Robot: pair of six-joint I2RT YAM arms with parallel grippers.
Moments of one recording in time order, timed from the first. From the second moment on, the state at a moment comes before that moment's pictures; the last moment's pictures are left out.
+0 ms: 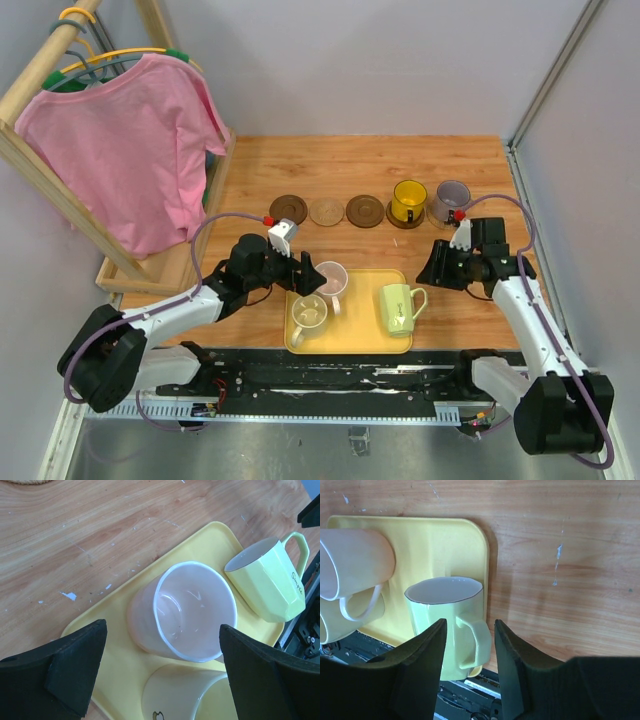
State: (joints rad) left arm -0.63 1.19 0.45 0.31 0.29 -0.37; right arm 0.04 1.00 0.72 -0.72 -0.41 0.22
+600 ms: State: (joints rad) left arm -0.63 1.20 0.45 0.33 0.29 -0.38; right arm 0.04 0.98 0.65 -0.73 -0.41 0.27
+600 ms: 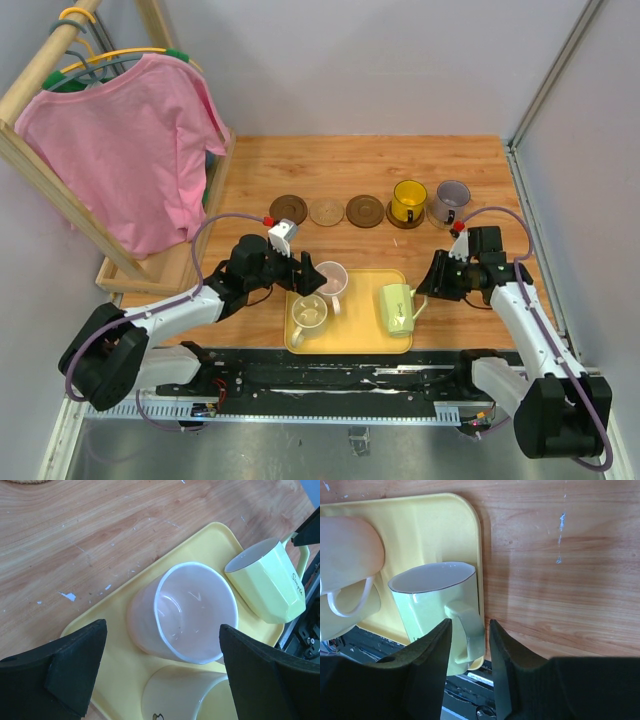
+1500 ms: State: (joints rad) left arm -0.63 1.22 0.44 0.34 0.27 -0.38; right arm 0.04 1.00 0.62 -0.70 -0.46 0.28
